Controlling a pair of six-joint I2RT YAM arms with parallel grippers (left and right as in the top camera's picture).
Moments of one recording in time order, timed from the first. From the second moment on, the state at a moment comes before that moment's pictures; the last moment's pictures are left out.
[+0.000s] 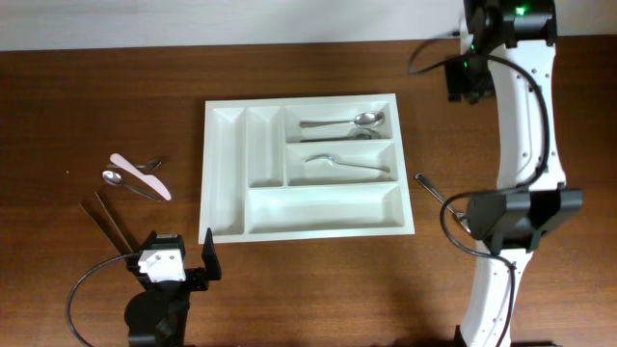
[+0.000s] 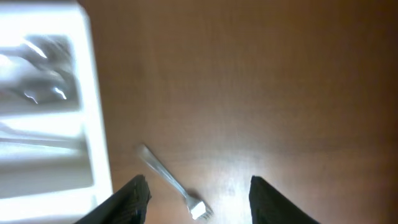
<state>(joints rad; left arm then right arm) 0.00 0.01 0.11 -0.36 -0.01 -0.02 0.00 2.27 2.54 -1.61 0.17 0.07</state>
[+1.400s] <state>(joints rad) 0.00 0.01 0.11 -0.36 -0.01 -0.02 -0.14 1.83 1.26 -0.87 0.00 -0.18</state>
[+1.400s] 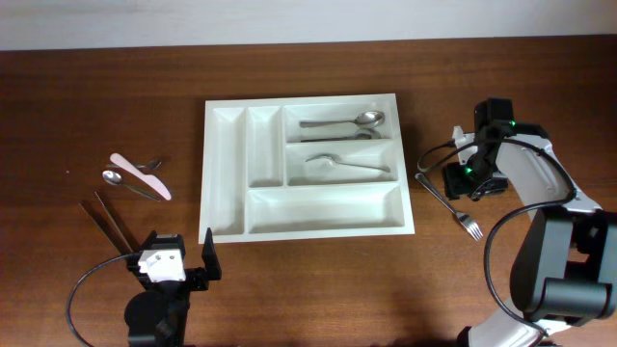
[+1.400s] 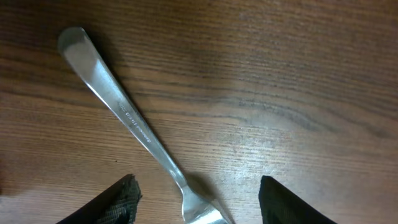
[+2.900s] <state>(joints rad) 0.00 0.01 0.11 -0.36 -0.01 -0.02 -0.14 1.85 1.08 -0.70 0.02 -0.09</state>
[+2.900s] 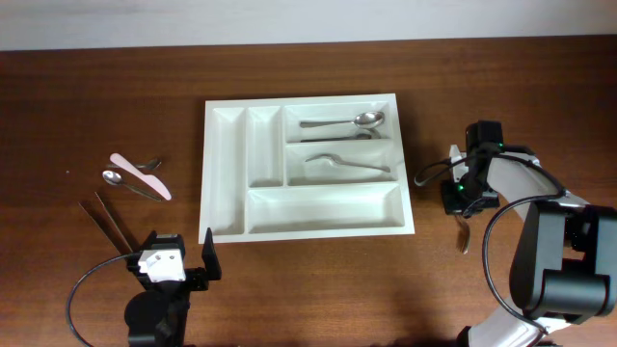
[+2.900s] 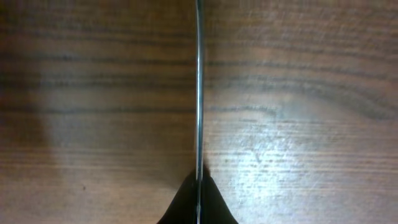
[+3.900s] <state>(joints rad) 0.00 0.01 0.11 -0.36 -0.01 -0.02 0.19 1.88 1.70 -0.96 -0.36 -0.83</state>
